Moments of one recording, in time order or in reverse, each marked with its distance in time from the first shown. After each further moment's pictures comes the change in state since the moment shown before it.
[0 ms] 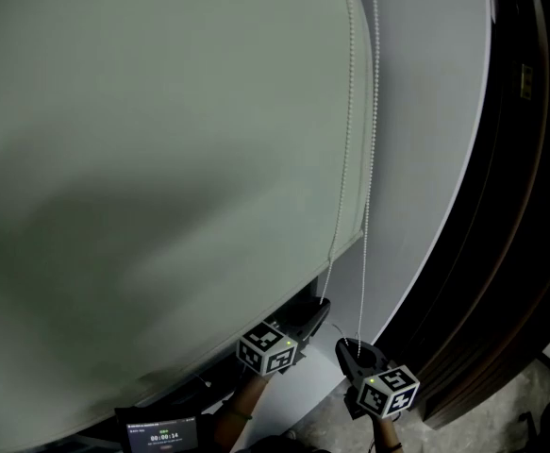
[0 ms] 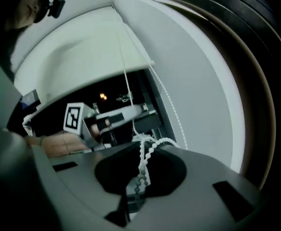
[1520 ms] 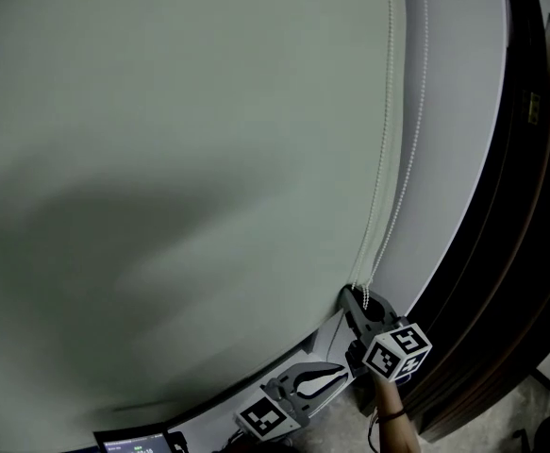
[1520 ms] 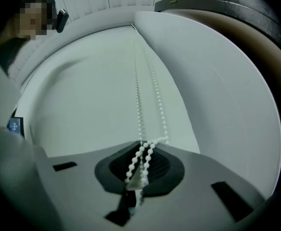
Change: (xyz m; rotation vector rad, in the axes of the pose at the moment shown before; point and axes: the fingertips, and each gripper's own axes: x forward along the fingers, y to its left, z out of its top) left arm -0.082 -0.128 0.019 0.195 -0.100 -0.125; right arm 0.052 0.025 0.140 -0.161 -0.271 0.076
